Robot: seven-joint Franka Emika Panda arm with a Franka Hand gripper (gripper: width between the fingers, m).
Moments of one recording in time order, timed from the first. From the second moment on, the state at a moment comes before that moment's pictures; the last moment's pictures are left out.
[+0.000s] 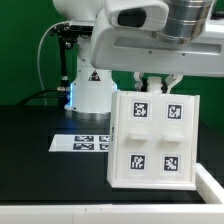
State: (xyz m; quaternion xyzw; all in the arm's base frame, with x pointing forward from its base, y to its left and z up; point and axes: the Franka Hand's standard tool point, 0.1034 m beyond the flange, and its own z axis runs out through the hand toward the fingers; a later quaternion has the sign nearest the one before) arm 0.566 0.056 0.160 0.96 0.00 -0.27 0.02
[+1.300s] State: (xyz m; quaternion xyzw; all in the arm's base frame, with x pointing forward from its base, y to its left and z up) arm 0.599 0.081 0.140 0.96 -0.01 -0.27 0.04
